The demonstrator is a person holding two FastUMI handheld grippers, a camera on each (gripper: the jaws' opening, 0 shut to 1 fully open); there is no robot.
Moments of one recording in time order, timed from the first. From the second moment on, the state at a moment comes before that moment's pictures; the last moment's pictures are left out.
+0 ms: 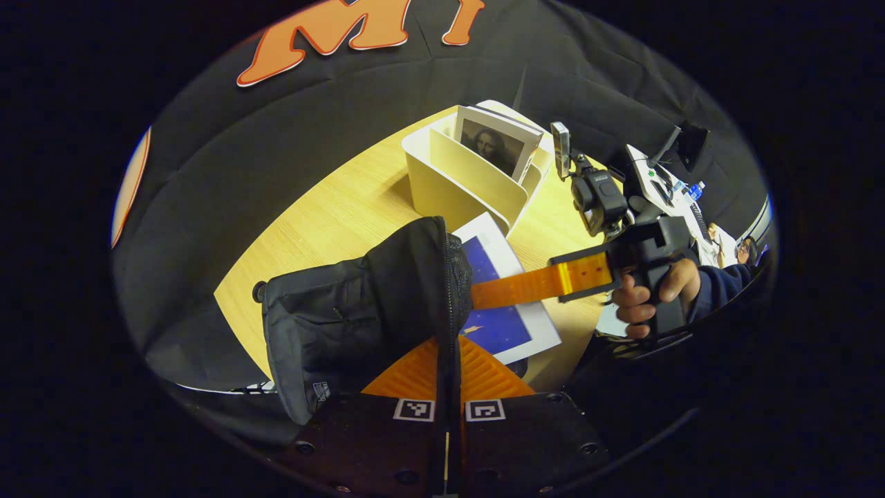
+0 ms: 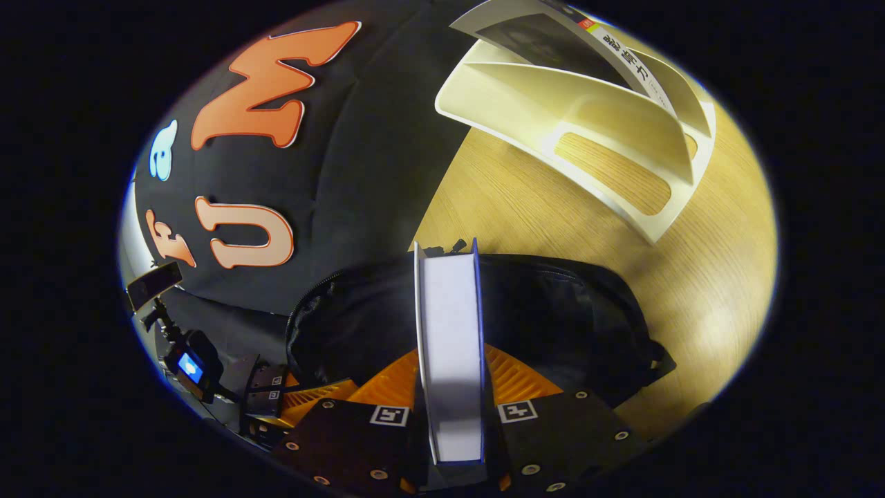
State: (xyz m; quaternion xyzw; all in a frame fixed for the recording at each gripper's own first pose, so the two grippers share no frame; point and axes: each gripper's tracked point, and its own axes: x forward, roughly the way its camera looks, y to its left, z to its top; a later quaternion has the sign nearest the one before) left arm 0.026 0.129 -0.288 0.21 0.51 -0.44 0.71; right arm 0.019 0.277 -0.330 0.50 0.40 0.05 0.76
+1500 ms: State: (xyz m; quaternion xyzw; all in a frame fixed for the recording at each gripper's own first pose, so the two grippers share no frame) left arm 0.020 0.118 -0.311 0.13 0.55 -0.36 0.74; right arm -0.064 0.142 -0.332 0.20 0.52 0.02 0.83
